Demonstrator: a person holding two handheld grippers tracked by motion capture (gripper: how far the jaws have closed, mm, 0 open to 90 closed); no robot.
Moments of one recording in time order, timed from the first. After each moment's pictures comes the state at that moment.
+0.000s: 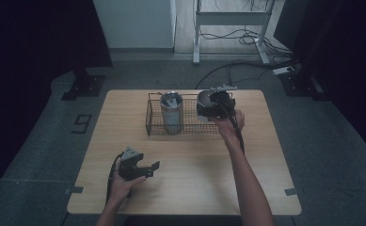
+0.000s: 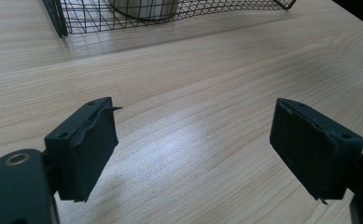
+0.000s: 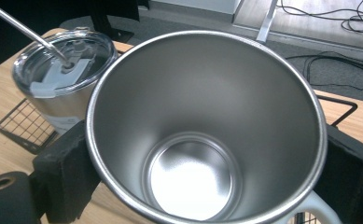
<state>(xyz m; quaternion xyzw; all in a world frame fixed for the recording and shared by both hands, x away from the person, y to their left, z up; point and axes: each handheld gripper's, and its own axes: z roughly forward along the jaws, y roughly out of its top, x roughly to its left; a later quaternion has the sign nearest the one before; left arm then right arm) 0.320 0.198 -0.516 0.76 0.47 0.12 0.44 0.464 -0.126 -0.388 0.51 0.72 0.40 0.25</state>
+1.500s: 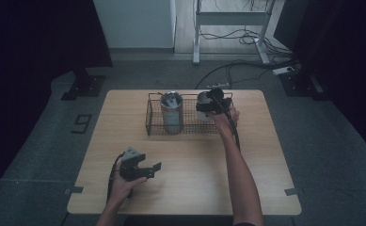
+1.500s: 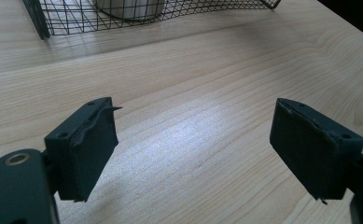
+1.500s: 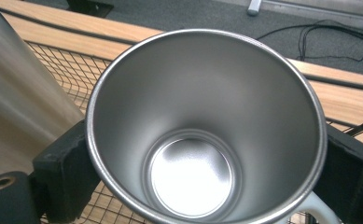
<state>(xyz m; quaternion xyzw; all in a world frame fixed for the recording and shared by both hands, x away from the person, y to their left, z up) 0.318 0.195 -0.512 0.76 0.46 0.11 0.45 0.529 -0.123 -0.438 0.54 0.73 0.35 0.23</state>
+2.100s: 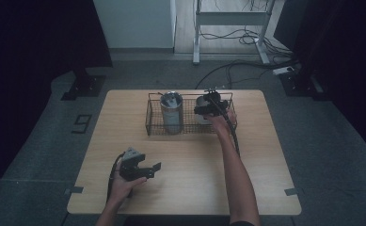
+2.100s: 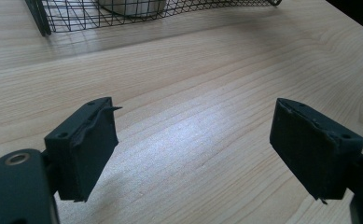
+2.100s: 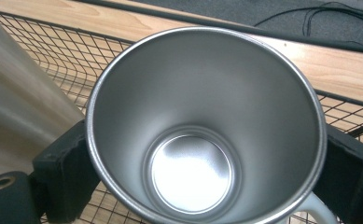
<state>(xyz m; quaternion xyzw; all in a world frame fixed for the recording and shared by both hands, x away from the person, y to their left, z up) 0.319 0.196 -0.514 0.77 0.46 0.11 0.44 0.538 -0.116 -0.459 0.55 0.74 0.32 0.22</state>
